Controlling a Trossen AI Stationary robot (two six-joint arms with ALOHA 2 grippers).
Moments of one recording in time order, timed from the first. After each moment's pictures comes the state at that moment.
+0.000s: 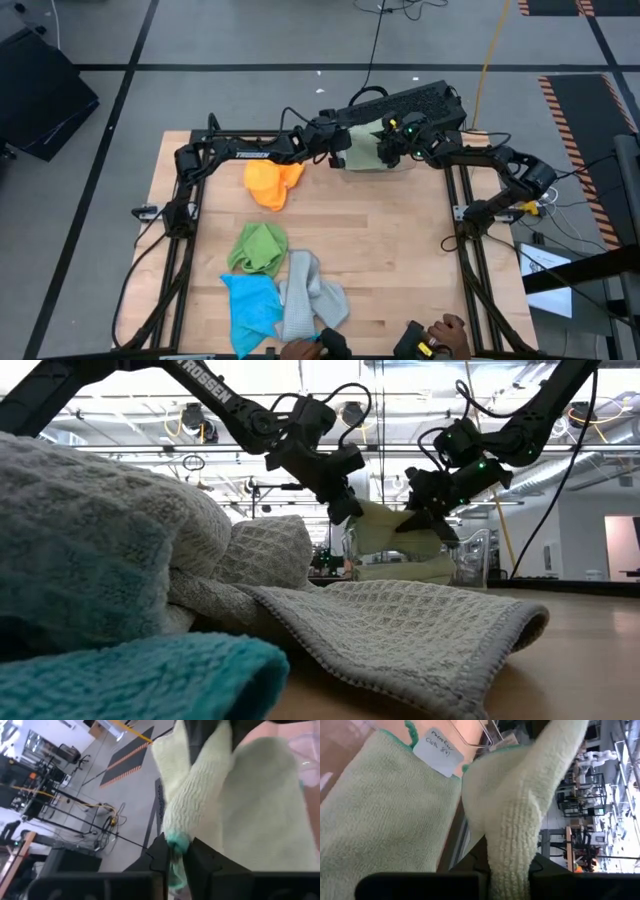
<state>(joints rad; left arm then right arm) 0.42 2.05 1.46 0.19 -0.24 0.71 -0.83 1.49 0.64 0.38 -0.20 -1.38</state>
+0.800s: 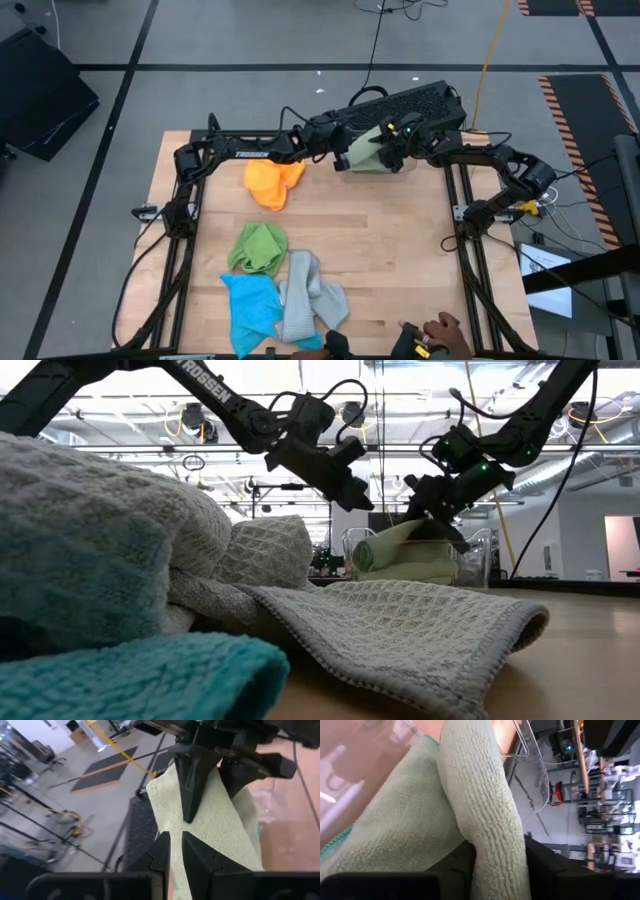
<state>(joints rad) 0.42 2.05 1.46 0.22 -0.06 0.50 -0.83 1.50 0.65 0.27 -0.29 -1.42</state>
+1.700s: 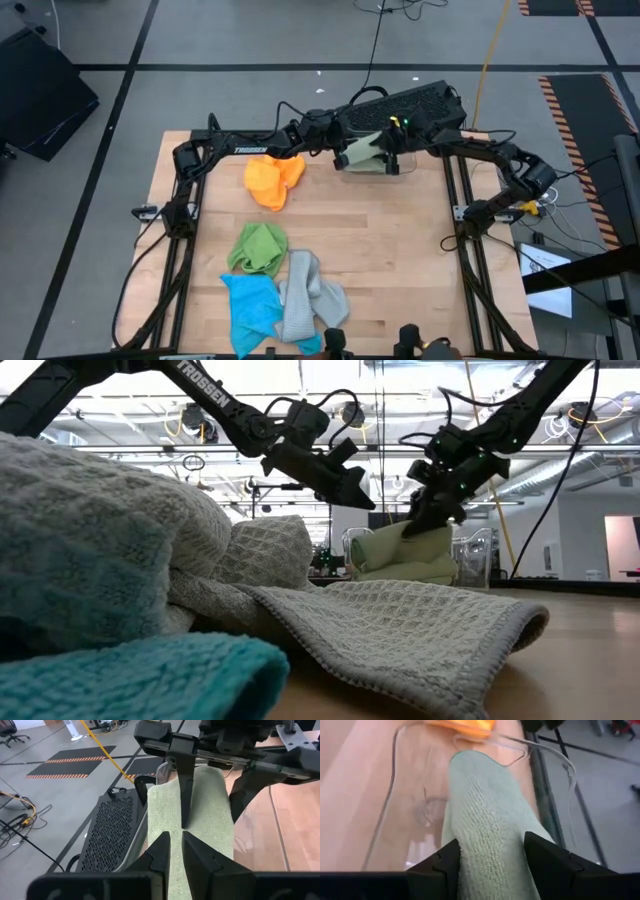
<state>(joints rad) 0.46 2.05 1.46 0.21 0.12 0.28 -0.86 1.49 0.79 -0.04 -0.48 -0.74</state>
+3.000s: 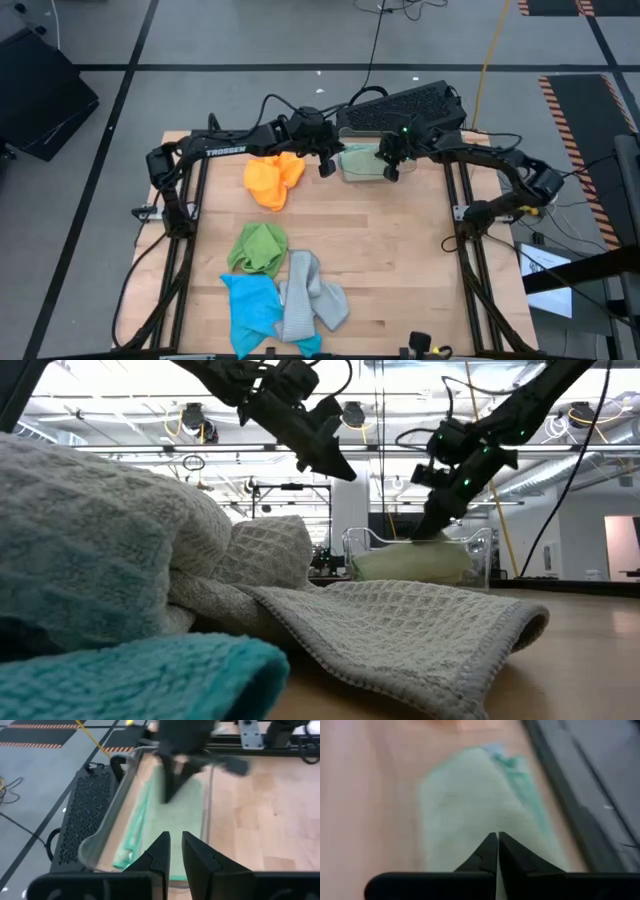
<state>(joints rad) 0.41 1.82 1.46 -0.19 0.13 0.21 -0.79 1.43 0.75 -0.13 -0.27 -0.48</state>
